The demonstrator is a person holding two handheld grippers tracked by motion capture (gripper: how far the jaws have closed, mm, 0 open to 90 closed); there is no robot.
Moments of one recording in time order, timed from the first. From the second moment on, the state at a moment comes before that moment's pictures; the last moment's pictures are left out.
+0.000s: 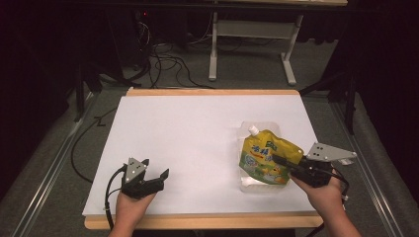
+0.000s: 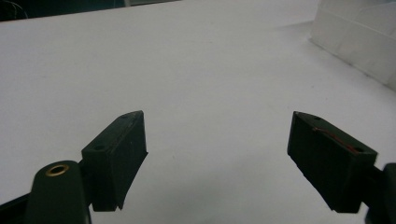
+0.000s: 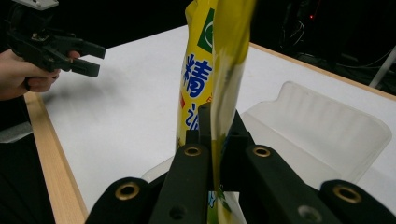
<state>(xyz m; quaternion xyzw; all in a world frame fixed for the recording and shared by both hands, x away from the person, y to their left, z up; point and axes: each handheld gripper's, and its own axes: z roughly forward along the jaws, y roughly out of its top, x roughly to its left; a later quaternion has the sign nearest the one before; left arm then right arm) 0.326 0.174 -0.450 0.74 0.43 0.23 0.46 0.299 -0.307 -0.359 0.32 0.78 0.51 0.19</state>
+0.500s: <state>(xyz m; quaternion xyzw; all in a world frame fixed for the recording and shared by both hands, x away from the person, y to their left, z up) 0.327 0.175 -0.451 0.74 0.43 0.23 0.45 0.298 -0.311 -0.362 0.33 0.78 0.50 0.18</state>
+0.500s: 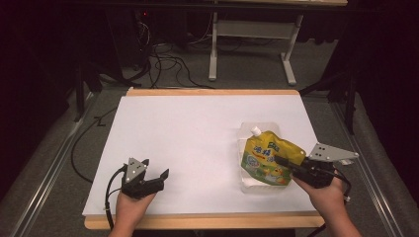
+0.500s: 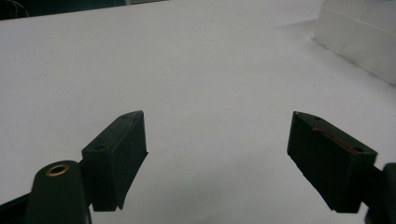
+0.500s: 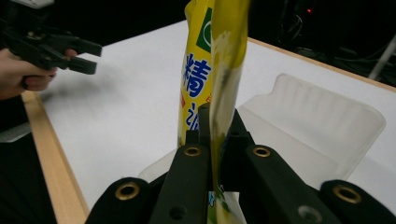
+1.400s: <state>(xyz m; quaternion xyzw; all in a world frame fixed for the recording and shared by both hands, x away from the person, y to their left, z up) 0.316 0.160 -0.443 0.75 0.40 0.20 0.48 0.293 -0.327 -0.361 0.39 0.71 0.54 0.24</state>
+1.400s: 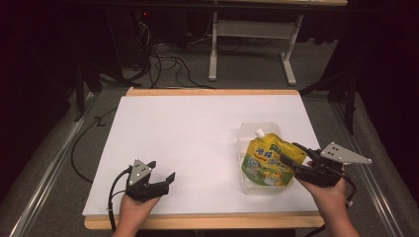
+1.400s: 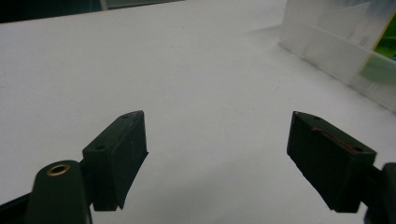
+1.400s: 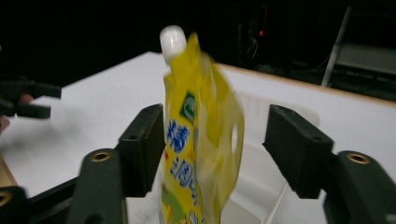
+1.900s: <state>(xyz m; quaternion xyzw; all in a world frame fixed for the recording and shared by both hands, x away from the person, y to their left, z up) 0.310 0.151 -0.438 0.76 0.39 0.19 0.49 0.279 -0.272 -0.303 0.32 0.69 0.60 0.24</state>
